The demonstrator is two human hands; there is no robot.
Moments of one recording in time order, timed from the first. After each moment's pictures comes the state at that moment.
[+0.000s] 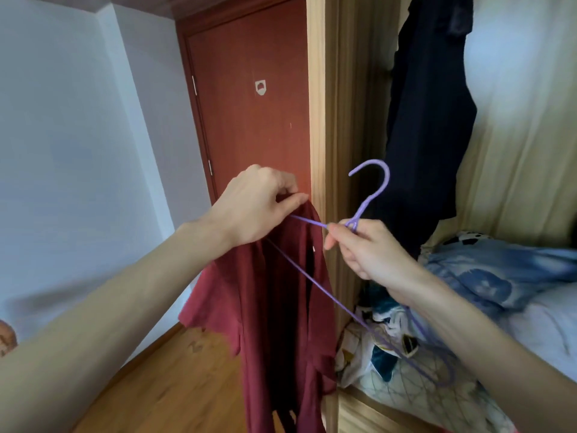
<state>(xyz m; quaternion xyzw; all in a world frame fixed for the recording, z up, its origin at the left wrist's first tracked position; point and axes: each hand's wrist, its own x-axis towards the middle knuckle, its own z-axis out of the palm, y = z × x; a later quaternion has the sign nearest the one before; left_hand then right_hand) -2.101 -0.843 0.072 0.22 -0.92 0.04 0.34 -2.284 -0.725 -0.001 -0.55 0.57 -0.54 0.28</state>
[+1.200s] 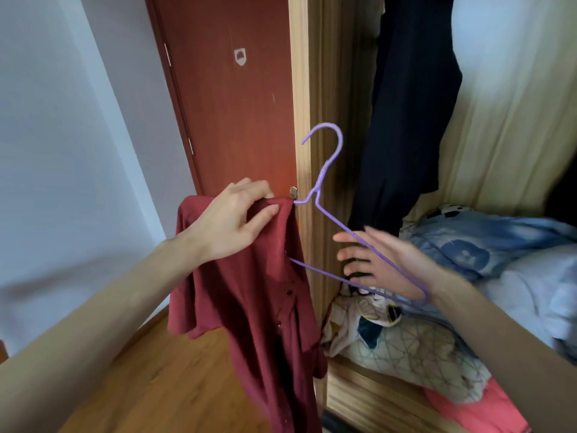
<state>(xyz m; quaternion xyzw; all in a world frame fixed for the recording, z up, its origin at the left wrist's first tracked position) -2.086 -0.872 -0.001 0.15 -0.93 -0.01 0.34 -2.373 -0.719 -0.086 -0.46 0.41 -0.50 0.61</state>
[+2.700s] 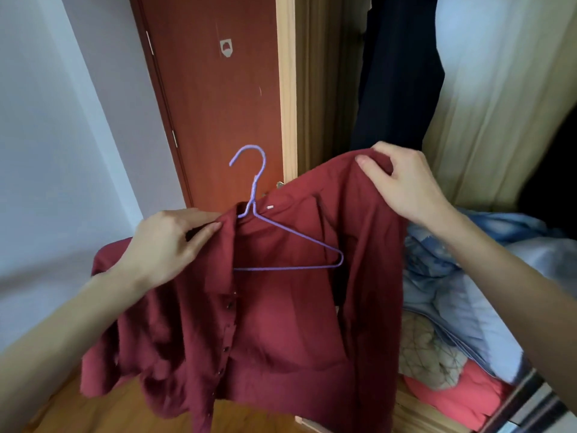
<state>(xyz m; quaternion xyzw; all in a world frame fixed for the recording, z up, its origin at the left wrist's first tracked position) -2.019 -0.869 -0.037 0.27 -0.90 0.03 0.35 -2.380 -0.723 0.014 -0.61 0.63 -0.46 -0.13</state>
